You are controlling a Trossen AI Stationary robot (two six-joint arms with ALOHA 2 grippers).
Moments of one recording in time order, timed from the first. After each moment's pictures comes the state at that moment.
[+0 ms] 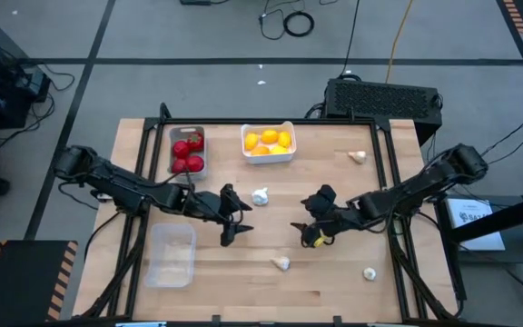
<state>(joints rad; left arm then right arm) -0.23 1.39 0.76 0.12 -0.15 -0.33 0.38 1.35 0.78 -0.21 0.53 0.66</state>
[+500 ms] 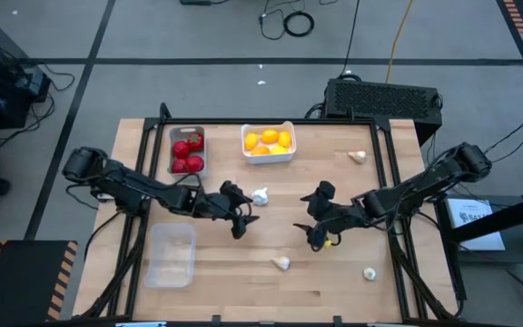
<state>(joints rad) -0.20 1.50 0.76 0.16 -0.30 -0.47 0.38 1.30 0.78 -0.22 0.52 0.42</state>
